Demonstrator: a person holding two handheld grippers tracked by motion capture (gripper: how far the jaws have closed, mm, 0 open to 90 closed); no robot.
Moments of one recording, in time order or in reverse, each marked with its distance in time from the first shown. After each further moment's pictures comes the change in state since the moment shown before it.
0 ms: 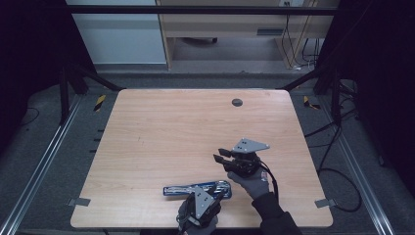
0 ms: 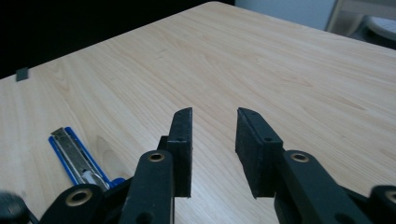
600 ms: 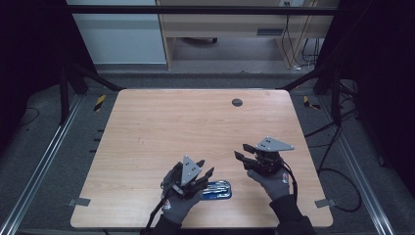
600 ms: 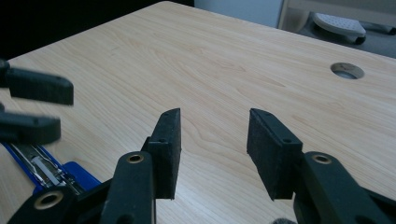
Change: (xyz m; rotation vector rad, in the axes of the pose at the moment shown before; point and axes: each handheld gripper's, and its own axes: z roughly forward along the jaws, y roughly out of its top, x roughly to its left) left arm 0.066 0.067 -0.001 0.059 -0.042 0.105; right arm -0.032 -0.011 -0.041 0.000 -0.141 0.045
